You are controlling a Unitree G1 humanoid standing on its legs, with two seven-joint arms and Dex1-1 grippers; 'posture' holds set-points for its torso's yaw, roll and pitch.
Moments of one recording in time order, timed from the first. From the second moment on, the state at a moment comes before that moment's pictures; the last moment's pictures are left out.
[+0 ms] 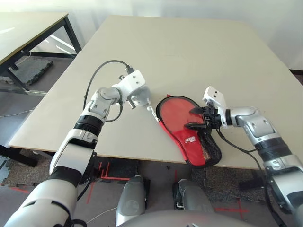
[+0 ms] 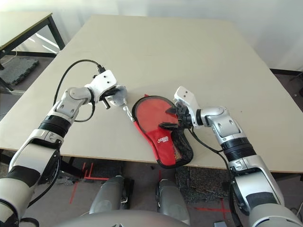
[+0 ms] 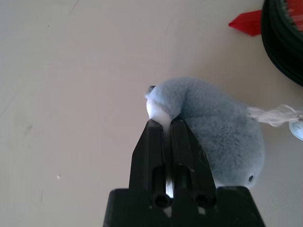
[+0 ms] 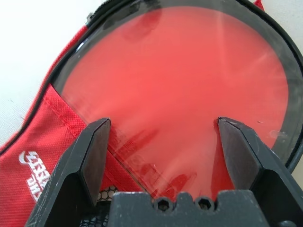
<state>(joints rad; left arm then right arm) -0.77 0.46 -0.25 0.65 0.16 0.08 -0.72 -0.52 -0.54 0.25 0.35 0.14 0.39 1.10</state>
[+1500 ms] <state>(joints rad) -1.17 0.28 -0.32 1.23 0.36 -0.20 -0.44 -0.42 -0.58 0.25 0.21 0.10 0.36 1.09</state>
